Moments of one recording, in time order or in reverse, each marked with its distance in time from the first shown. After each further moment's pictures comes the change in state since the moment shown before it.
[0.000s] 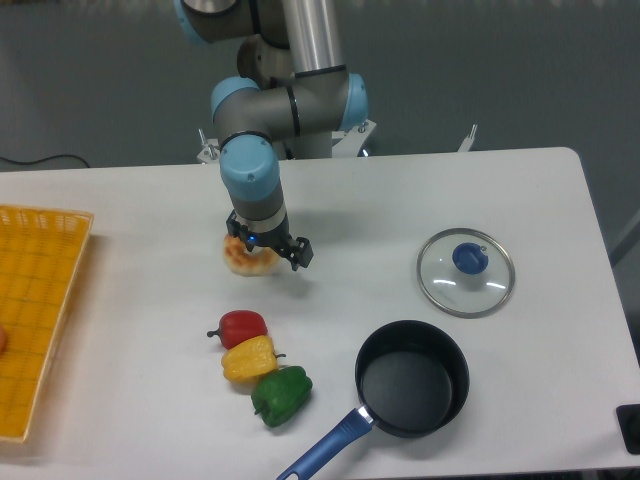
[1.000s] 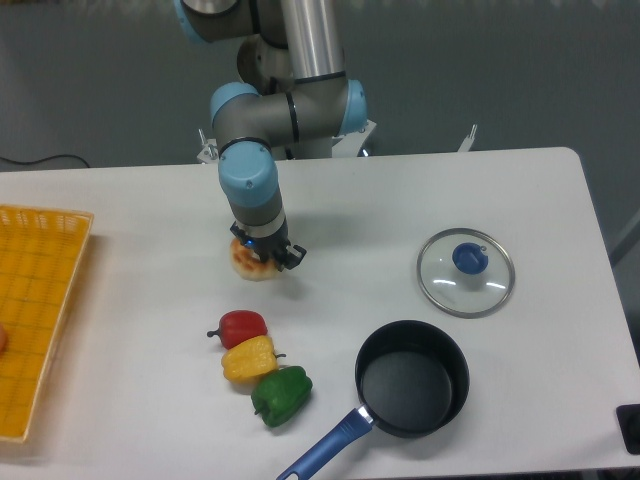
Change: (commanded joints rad) arm -0.002 0.001 0.014 -0.003 -0.005 0.061
